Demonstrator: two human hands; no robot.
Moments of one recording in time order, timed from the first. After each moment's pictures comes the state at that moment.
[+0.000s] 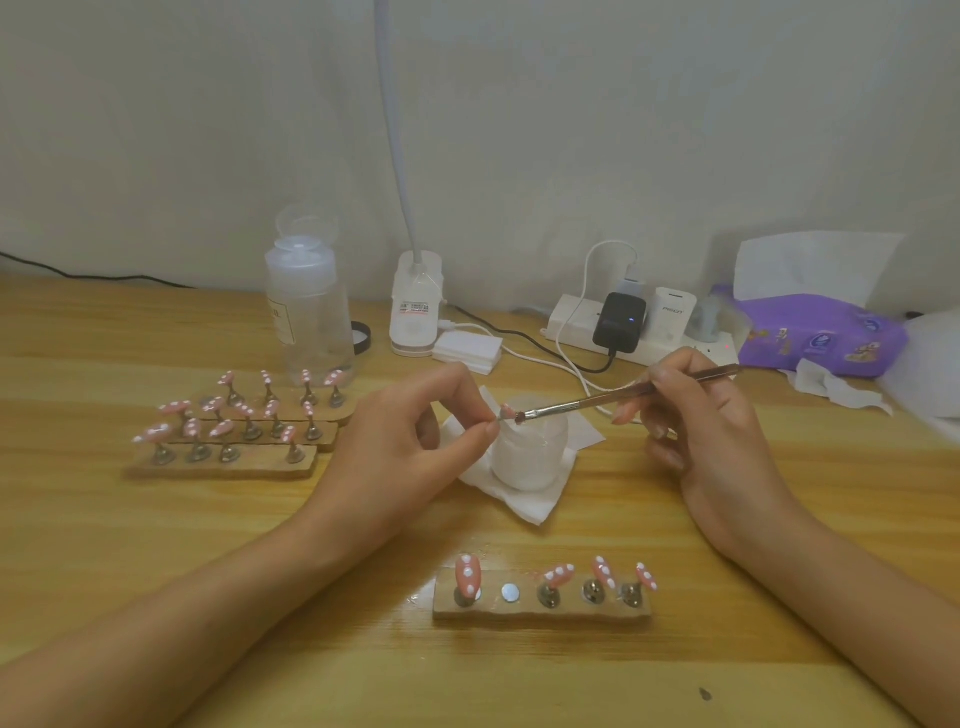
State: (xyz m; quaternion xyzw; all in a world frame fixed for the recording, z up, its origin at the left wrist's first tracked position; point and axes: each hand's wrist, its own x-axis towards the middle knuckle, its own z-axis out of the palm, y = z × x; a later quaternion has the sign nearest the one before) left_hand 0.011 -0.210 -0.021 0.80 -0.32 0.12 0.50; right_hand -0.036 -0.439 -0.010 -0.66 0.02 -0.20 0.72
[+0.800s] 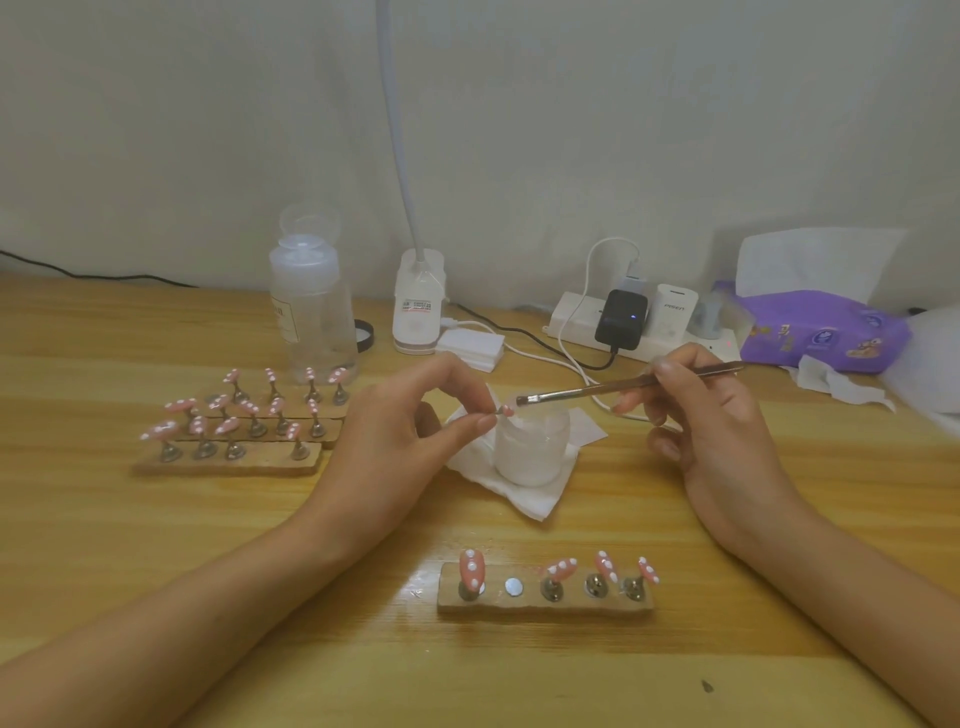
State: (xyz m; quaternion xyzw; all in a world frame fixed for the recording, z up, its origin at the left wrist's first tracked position) left_hand 0.014 -0.209 -0.022 0.78 -0.31 0.09 0.54; right_hand -0.036 -0.439 -0.011 -0.66 0.02 -0.21 0.72
